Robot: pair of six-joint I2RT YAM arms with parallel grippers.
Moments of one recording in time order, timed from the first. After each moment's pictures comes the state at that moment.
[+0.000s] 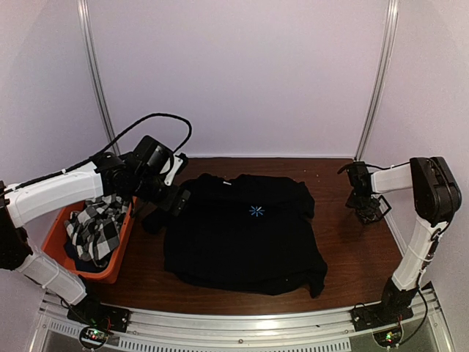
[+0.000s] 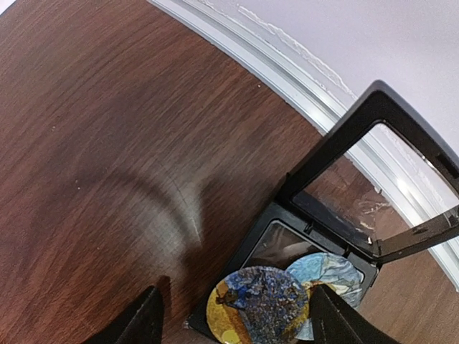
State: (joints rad) left arm -0.74 1.41 1.18 -0.68 -0.21 -0.14; right arm 0.06 1.83 1.03 -0.34 0.51 0.76
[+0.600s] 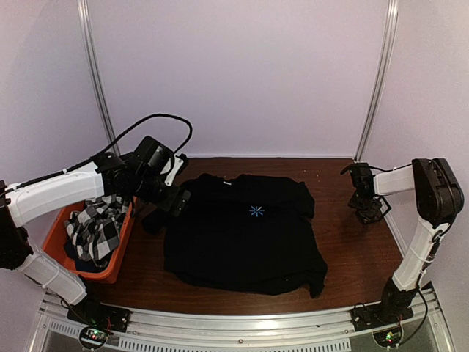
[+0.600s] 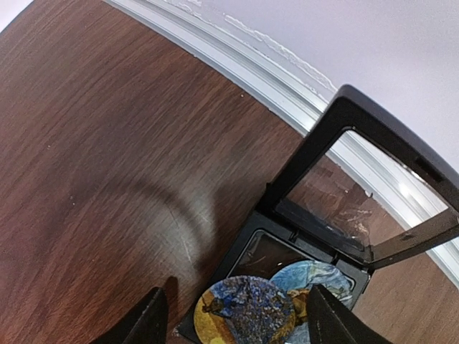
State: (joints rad) left arm -0.74 1.41 1.18 -0.68 -0.21 -0.14; right arm 0.04 1.81 0.99 -0.28 0.51 0.79
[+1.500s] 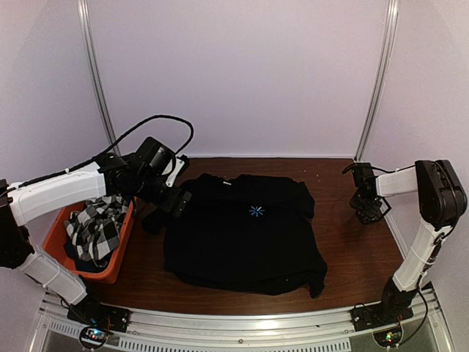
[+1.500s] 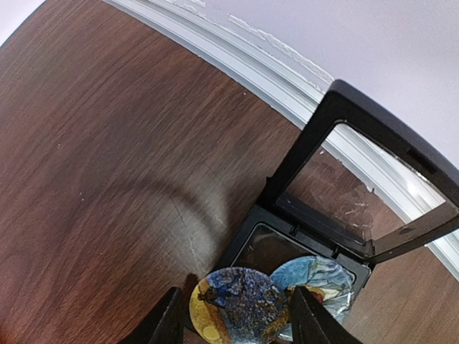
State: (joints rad) left arm -0.74 1.43 1.18 -0.68 -0.21 -0.14; right arm 0.04 1.77 0.96 -0.25 0.48 0.79
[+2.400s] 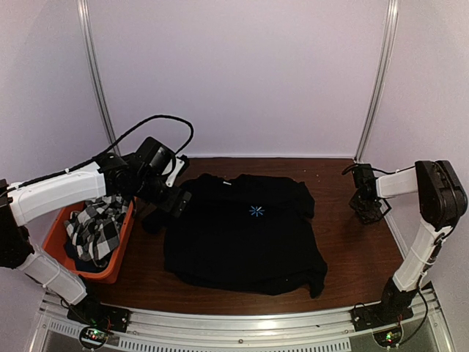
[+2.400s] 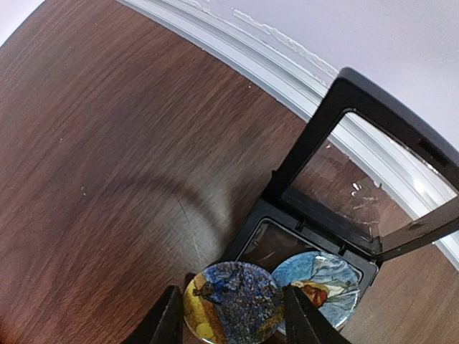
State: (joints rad) left arm -0.74 1.43 1.18 -0.68 -0.21 -0.14; right arm 0.04 1.77 0.94 -0.23 0.46 0.79
